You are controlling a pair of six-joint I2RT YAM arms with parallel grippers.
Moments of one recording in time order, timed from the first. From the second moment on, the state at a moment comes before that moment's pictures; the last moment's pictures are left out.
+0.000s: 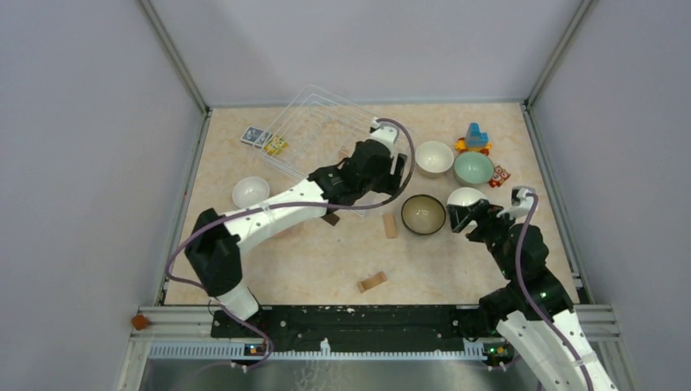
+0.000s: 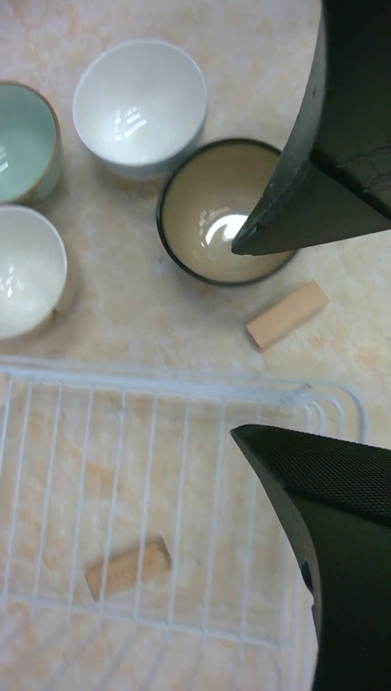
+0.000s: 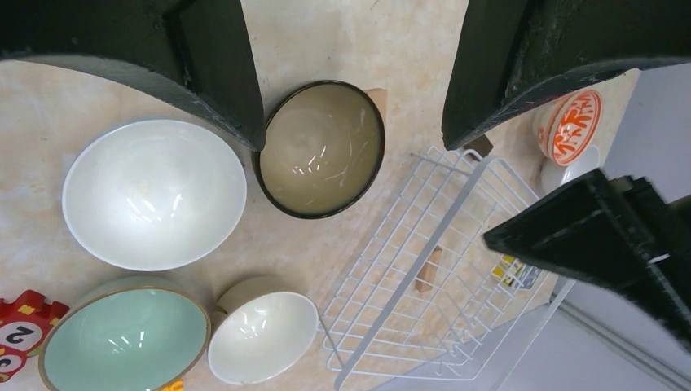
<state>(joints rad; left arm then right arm) -0.91 1.72 1.47 -0.31 -0.26 -0.34 0.41 0.27 0.48 -0.39 0.17 0.56</state>
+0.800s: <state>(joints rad) -0.70 1.01 0.76 -0.21 -0.52 -0.45 0.41 0.32 0.30 -0.12 0.28 0.43</state>
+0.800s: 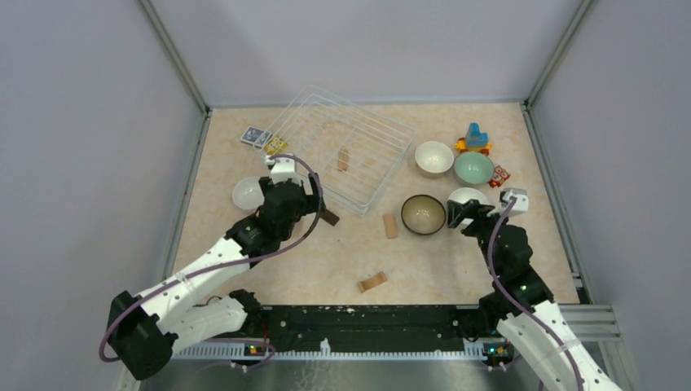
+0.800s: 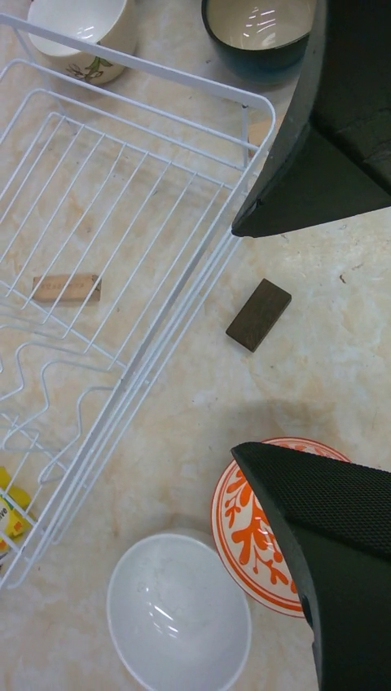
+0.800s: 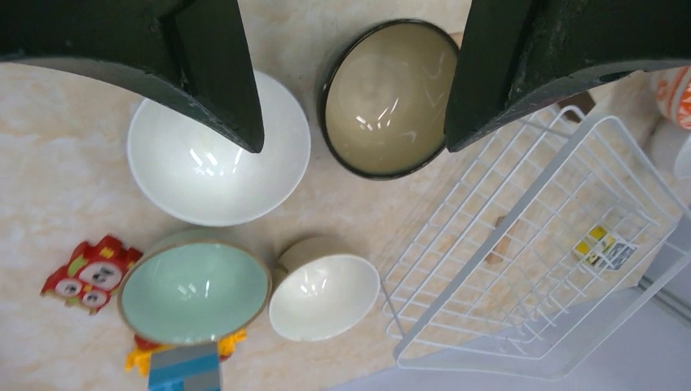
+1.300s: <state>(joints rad) -0.70 0.89 0.51 0.11 -0.56 -0.25 0.40 0.50 0.01 0.54 0.36 0.00</state>
